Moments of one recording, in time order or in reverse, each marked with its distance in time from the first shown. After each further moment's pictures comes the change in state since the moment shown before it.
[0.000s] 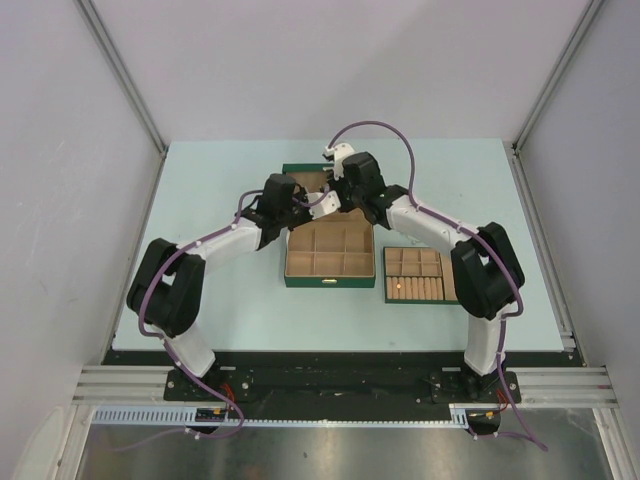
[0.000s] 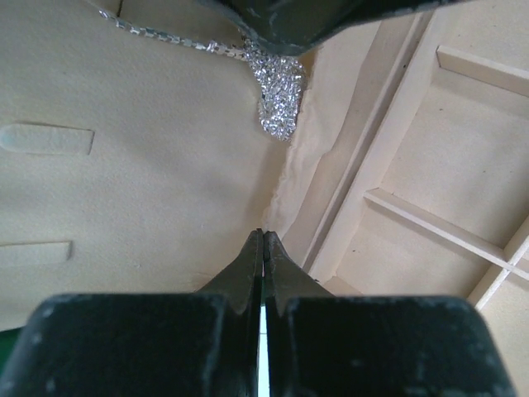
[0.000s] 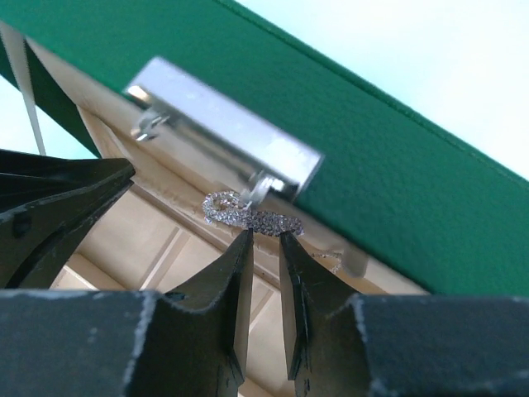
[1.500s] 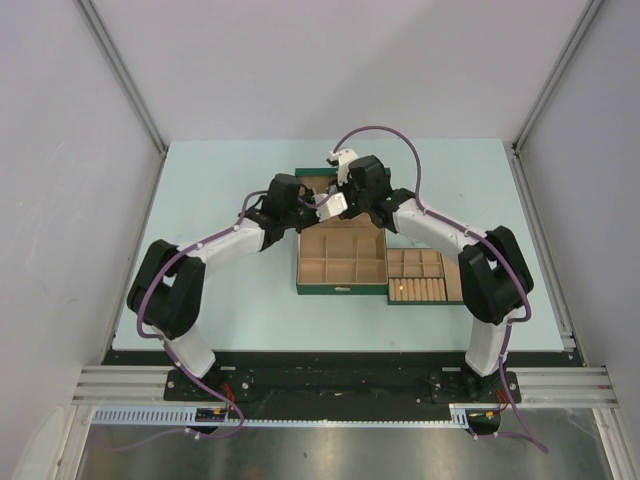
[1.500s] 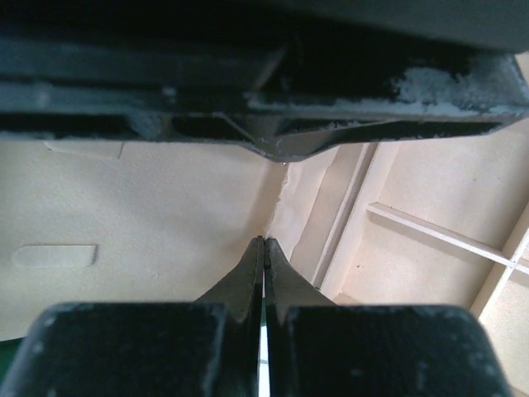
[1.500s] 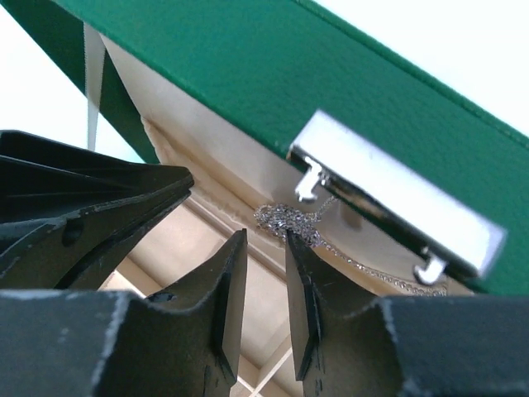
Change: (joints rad) left arm -0.029 -0.008 0.015 -0.014 0.085 -0.035; right arm -0.016 -0.044 -0.065 -0.013 -0.099 0.023
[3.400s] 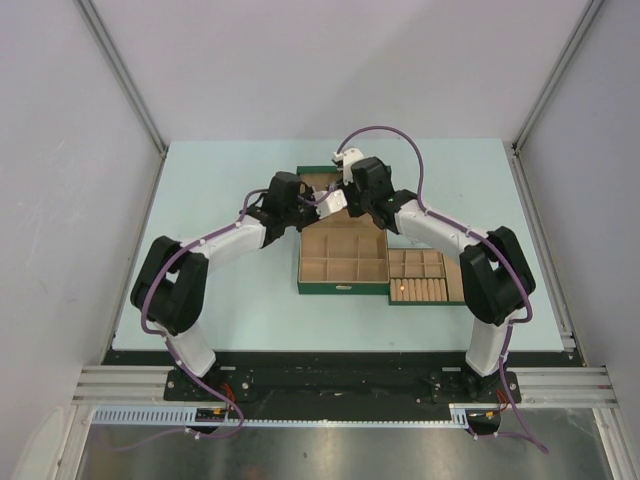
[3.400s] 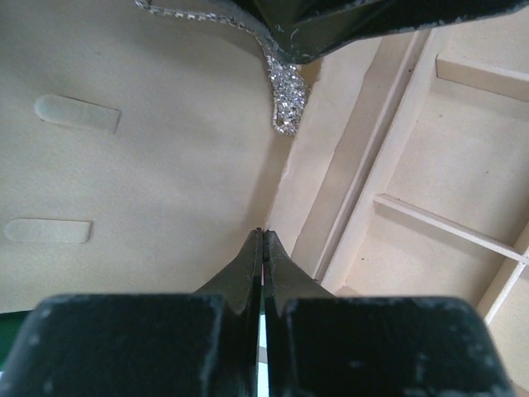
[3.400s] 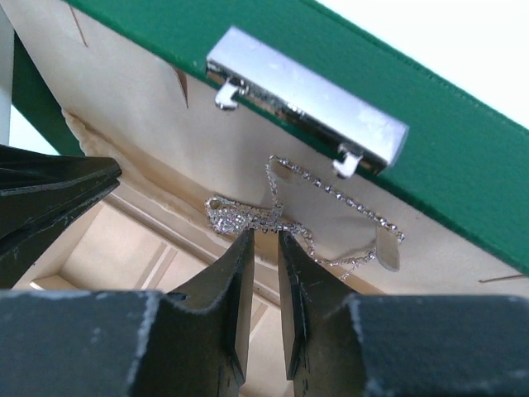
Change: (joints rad) left arm 0.018 0.029 0.030 0.000 0.001 -0.023; right arm -0.007 -0.013 -0.025 0.001 0.136 -0.050
